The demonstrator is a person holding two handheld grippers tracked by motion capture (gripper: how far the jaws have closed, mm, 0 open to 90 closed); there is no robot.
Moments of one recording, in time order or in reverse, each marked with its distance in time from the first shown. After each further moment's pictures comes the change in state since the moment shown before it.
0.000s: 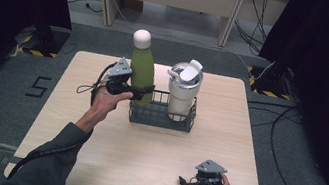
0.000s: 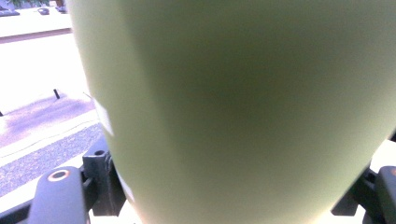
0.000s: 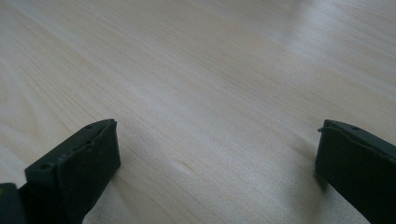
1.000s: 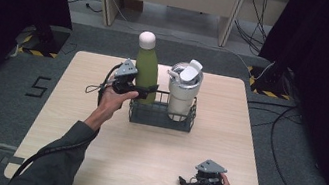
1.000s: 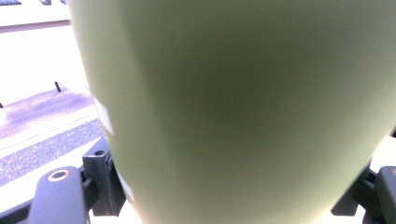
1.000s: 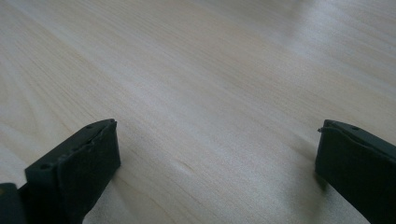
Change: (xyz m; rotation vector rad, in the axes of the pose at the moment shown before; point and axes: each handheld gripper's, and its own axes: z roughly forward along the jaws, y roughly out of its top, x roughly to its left) left arm 0.009 -0.015 0.025 0.012 0.014 -0.027; right arm 0.000 0.000 0.000 0.000 0.001 -0.001
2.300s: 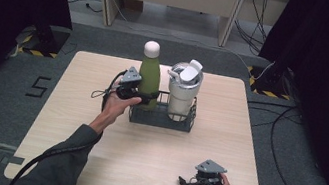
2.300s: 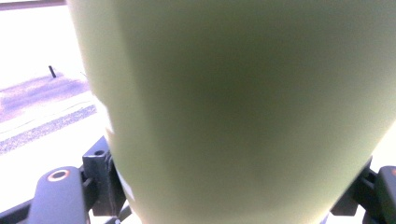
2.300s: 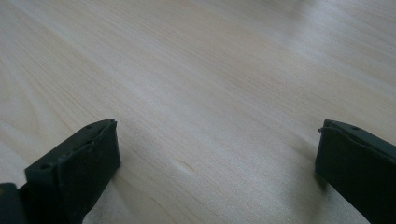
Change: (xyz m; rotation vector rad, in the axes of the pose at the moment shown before) left arm -0.001 -0.028 0.018 0.049 -0.004 -0.010; right arm 0.000 0.000 0.000 0.001 0.002 0.002
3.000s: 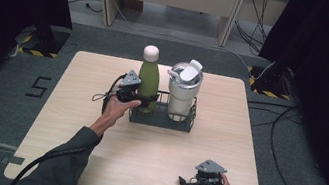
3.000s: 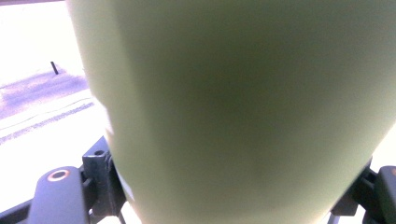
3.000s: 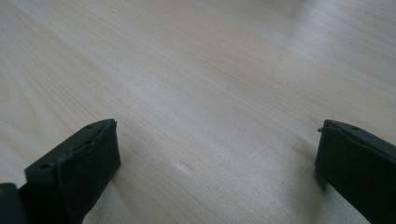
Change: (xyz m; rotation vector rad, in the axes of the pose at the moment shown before) left arm 0.001 -0.013 0.004 0.004 0.012 0.006; right arm 0.000 0.000 0.000 0.000 0.000 0.000
